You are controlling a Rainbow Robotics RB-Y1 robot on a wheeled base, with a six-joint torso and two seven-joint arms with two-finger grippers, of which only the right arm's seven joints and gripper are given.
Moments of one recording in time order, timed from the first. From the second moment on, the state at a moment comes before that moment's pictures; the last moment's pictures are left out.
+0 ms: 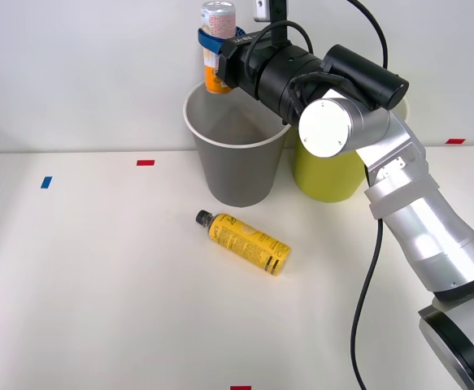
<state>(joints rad) -0.80 -0.25 0.31 -1.44 -0.88 0.33 1.82</state>
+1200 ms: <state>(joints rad) -0.45 -0.57 0.36 -1.90 -0.98 0.21 1.85</state>
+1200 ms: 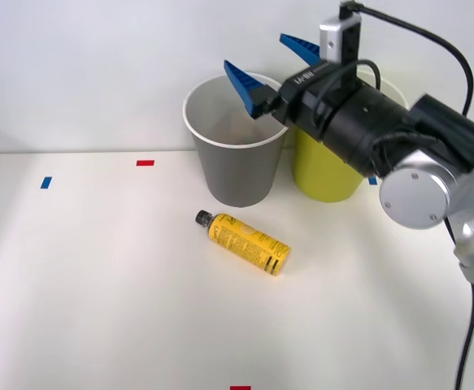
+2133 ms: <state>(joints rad) 0.28 -0.60 0.36 -2.11 -0.94 -0.24 1.86</state>
